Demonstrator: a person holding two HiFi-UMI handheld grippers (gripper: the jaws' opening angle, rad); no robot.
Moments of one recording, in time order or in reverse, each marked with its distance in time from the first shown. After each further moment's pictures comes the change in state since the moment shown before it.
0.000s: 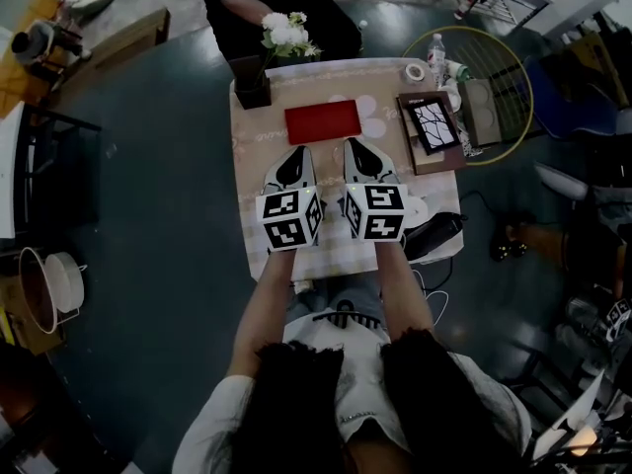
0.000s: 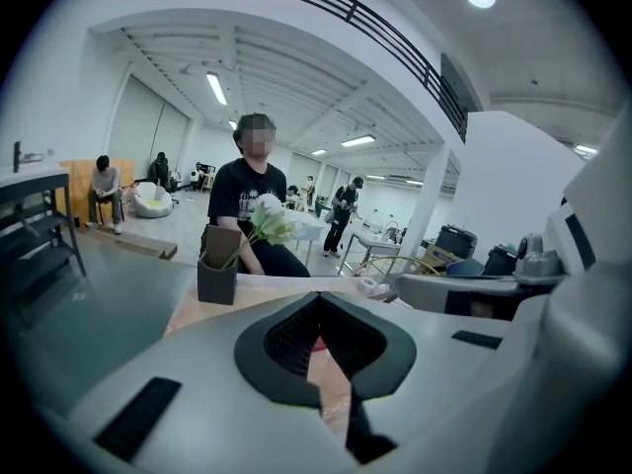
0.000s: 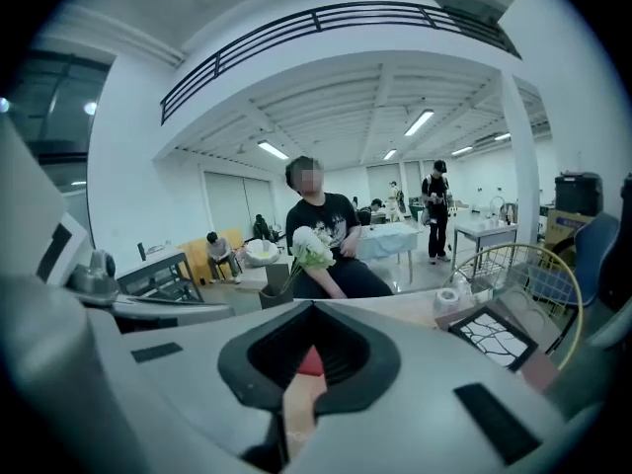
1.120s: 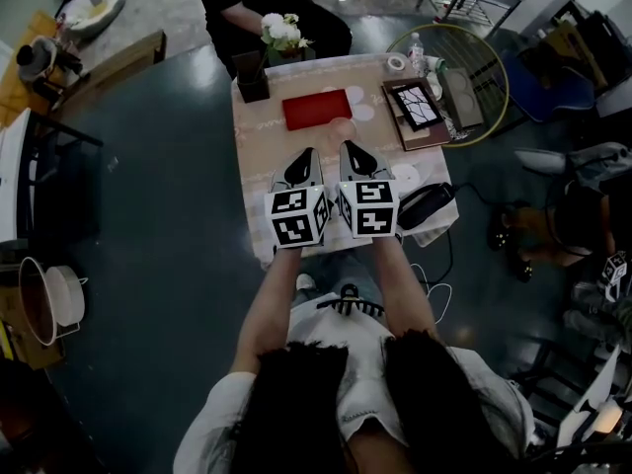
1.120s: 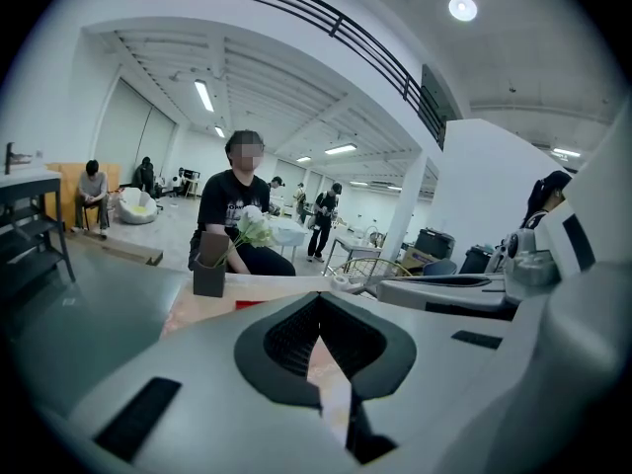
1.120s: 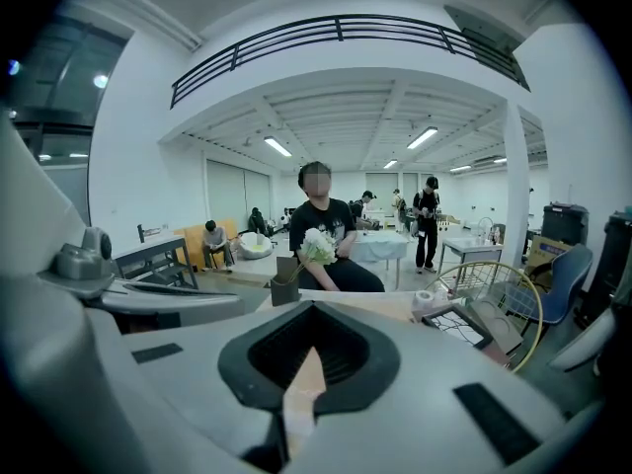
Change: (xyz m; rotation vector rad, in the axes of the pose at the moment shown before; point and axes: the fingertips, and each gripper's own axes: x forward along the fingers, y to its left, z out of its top) left arm -0.081 -0.043 -0.017 0.038 -0.040 -0.086; right arm -0.085 0.038 -0.013 -0.079 0.004 -0.066
